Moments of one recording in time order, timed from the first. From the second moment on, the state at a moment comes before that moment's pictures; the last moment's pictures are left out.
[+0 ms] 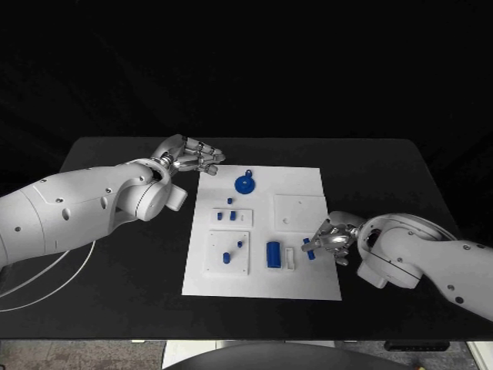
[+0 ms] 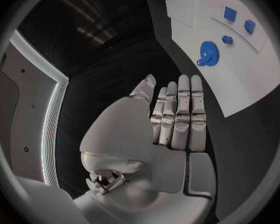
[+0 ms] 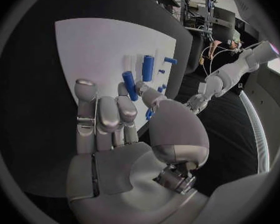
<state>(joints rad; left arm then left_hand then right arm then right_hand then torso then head) 1.26 -0.76 -0.16 1.29 -0.35 -0.36 0.22 1.41 -0.01 0.06 0.09 0.18 1.08 0.12 0.06 0.06 1.22 0.09 0.05 0.06 1.30 0.06 0.07 0.12 0.07 1.15 0.05 0.07 0.34 0.86 -0.88 0.18 1.65 -1.13 -0.09 -0.57 1.03 -0.05 0.53 -0.13 0.05 1.26 0.03 0.06 0.28 1.43 -0.06 1.01 1.22 1.47 -0.10 1.12 1.20 0.04 1.46 -0.12 0.56 1.31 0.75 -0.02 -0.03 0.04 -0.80</state>
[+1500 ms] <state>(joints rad) 1.26 -0.76 -0.16 1.30 -0.35 -0.36 0.21 1.41 -0.01 0.06 0.09 0.18 1.08 0.12 0.06 0.06 1.22 0.09 0.05 0.06 1.30 0.06 0.07 0.12 0.07 1.15 0.05 0.07 0.33 0.86 -0.77 0.13 1.59 -1.21 -0.11 -0.62 1.01 -0.04 0.48 -0.09 0.06 1.29 0.01 0.06 0.27 1.43 -0.07 1.02 1.23 1.47 -0.10 1.12 1.20 0.04 1.47 -0.12 0.57 1.31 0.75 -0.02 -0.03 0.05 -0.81</state>
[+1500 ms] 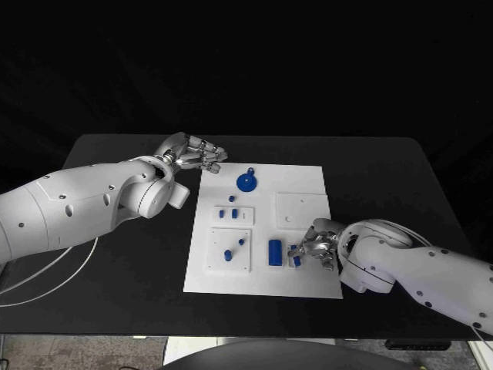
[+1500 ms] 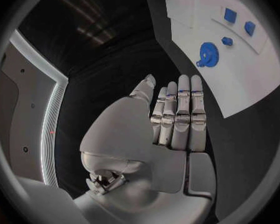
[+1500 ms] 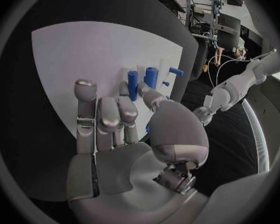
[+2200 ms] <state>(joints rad) 1.26 -0.76 -0.16 1.30 -0.35 -0.36 0.21 1.41 -0.01 0.06 0.09 0.18 1.08 0.12 0.06 0.06 1.22 0.09 0.05 0.06 1.30 0.06 0.07 0.12 0.07 1.15 0.05 0.07 0.33 0.86 -0.77 0.12 1.59 -1.23 -0.10 -0.63 0.99 -0.06 0.46 -0.06 0.06 1.31 -0.01 0.06 0.27 1.43 -0.07 1.02 1.23 1.47 -0.10 1.12 1.20 0.05 1.47 -0.12 0.57 1.31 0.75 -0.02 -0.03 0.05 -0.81</state>
